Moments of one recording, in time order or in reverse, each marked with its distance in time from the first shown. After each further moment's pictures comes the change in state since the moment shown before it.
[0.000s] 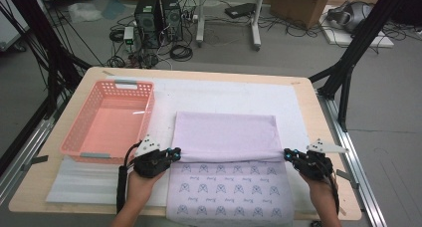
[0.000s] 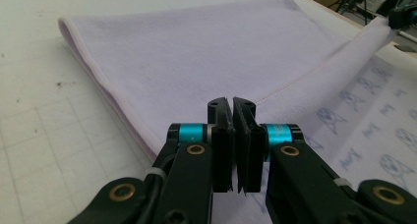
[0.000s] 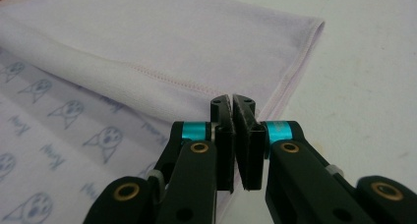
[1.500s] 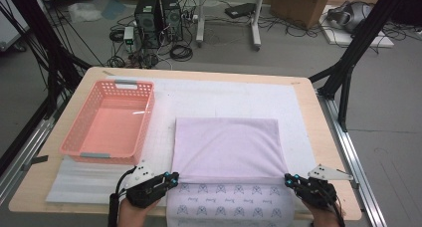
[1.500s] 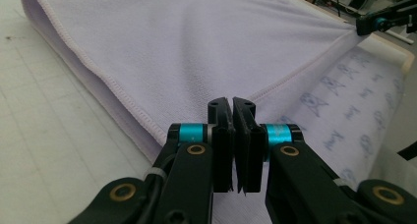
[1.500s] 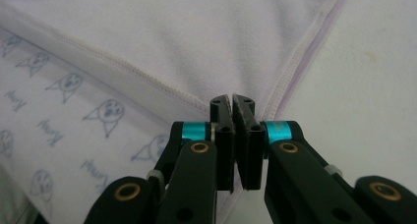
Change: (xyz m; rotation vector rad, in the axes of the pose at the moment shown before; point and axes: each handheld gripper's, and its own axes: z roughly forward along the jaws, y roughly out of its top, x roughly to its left) left arm -0.040 -0.035 -0.041 0.009 -0.062 0.023; right arm 0.034 -0.044 -0.031 0.073 0.028 0.023
